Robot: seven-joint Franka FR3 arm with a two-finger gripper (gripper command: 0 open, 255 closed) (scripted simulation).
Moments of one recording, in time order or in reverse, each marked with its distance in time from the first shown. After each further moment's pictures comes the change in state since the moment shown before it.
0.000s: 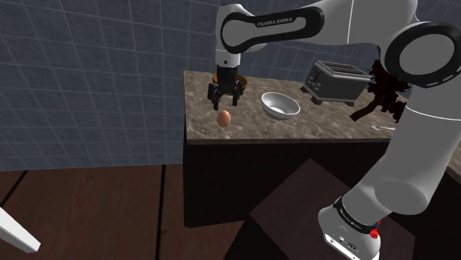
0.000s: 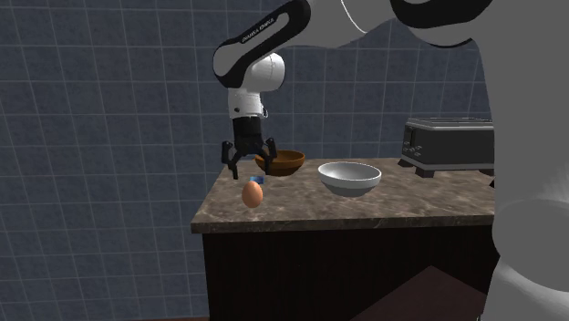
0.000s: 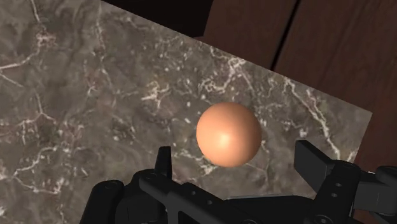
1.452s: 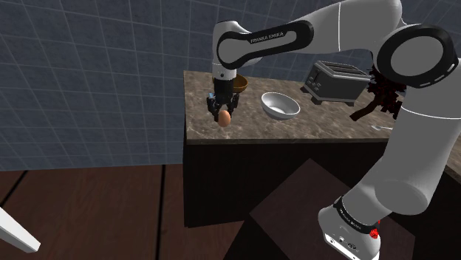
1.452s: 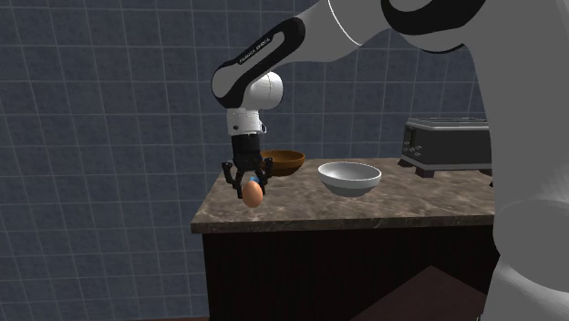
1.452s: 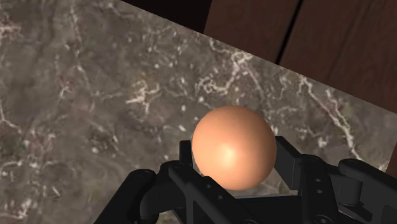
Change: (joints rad) arm 0.009 0.040 0.001 -0.061 -0.004 0.092 0.010
